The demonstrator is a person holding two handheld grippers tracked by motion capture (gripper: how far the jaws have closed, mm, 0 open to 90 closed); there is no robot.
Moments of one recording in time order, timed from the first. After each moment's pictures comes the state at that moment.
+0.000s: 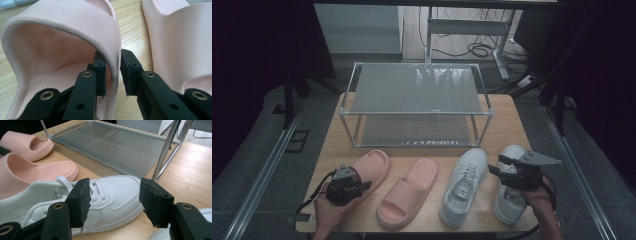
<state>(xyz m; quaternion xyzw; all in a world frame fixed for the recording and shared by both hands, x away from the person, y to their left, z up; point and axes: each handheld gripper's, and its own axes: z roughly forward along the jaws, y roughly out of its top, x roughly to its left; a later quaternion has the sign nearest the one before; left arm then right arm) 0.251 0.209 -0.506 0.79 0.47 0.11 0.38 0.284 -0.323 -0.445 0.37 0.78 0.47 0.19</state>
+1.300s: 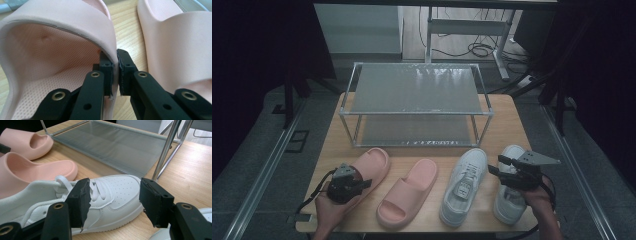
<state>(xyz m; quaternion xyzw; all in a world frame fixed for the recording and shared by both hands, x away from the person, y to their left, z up) 0.254 0.208 -0.503 0.79 0.46 0.10 0.39 0.285 -0.323 -0.446 0.37 0.78 0.47 0.19</state>
